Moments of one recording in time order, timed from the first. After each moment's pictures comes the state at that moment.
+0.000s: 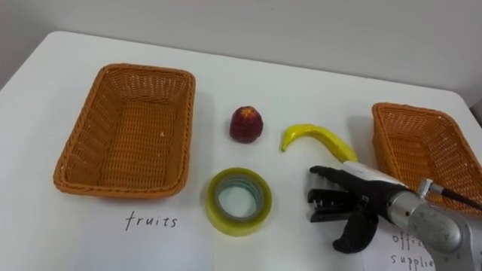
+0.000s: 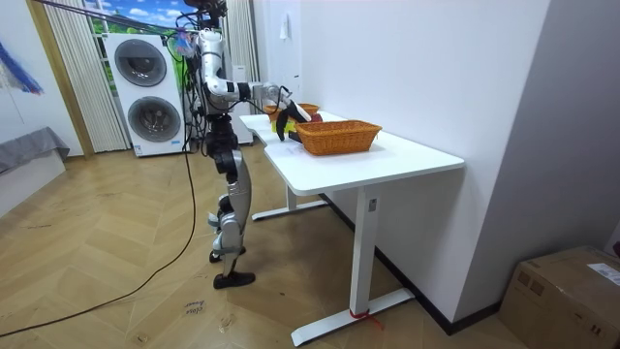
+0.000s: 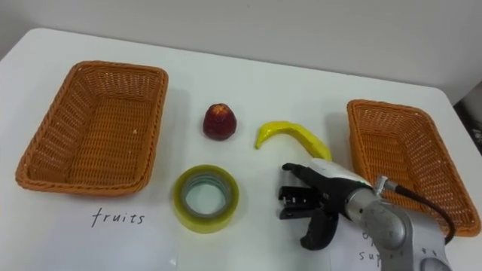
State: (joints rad) left arm 0.23 0.30 0.02 0.99 0.32 0.05 0.15; right arm 0.12 -0.45 0.07 -0.20 -0.75 0.18 0.73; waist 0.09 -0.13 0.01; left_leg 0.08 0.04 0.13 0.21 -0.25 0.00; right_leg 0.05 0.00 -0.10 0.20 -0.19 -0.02
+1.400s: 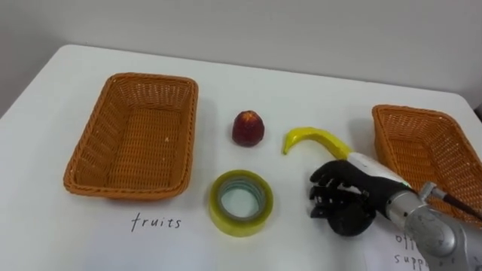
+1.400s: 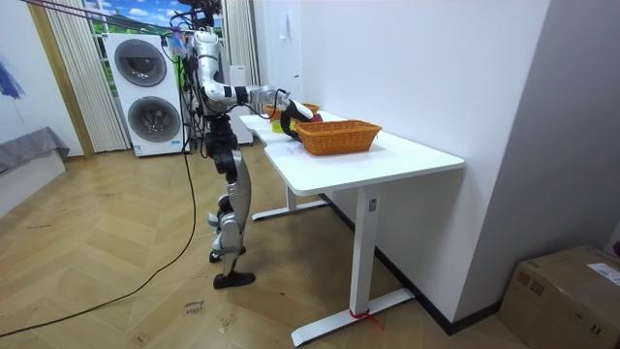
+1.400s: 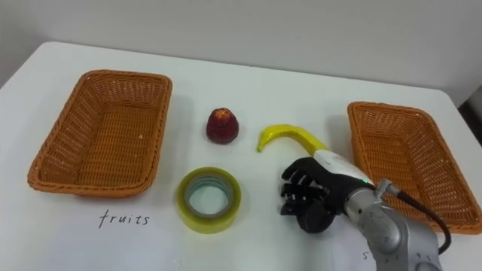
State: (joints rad) left arm 0.24 0.28 0.02 1.00 0.32 0.08 0.15; right arm 0.14 -0.41 0.07 -0.16 -0.73 0.18 0.56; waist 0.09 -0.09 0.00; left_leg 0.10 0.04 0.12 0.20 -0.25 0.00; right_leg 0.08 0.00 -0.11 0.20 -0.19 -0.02
